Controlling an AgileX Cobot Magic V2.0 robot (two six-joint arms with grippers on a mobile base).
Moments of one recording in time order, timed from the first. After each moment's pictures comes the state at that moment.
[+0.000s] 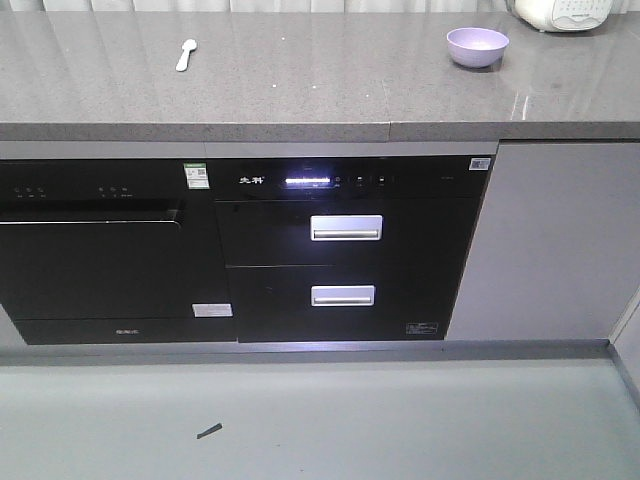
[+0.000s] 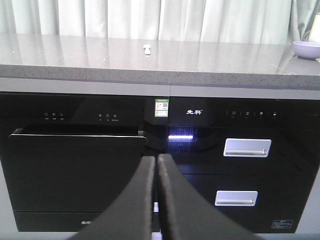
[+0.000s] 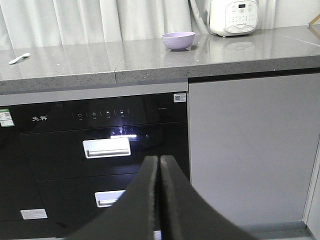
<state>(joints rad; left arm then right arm) 0.00 -0.01 0.03 0.01 0.17 -0.16 -0.04 -0.01 0.03 -0.01 0.17 0.01</state>
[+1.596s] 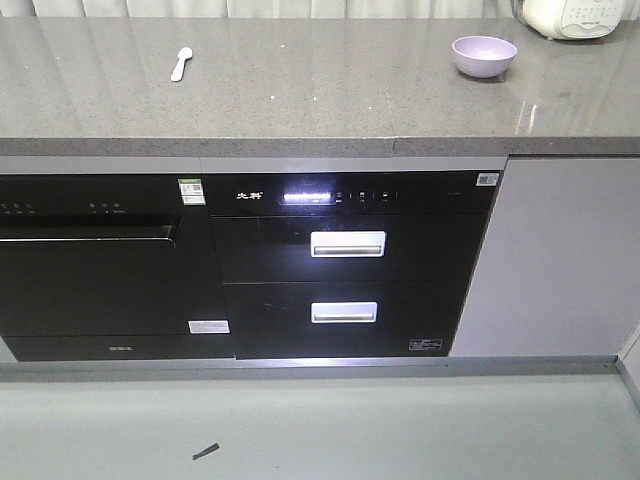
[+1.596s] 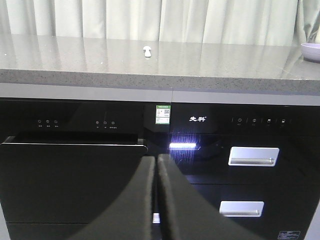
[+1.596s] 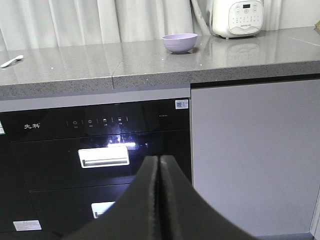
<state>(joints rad) 0.00 -0.01 0.03 0.01 0.17 -0.16 -0.04 -0.01 0.03 -0.01 0.17 0.01</state>
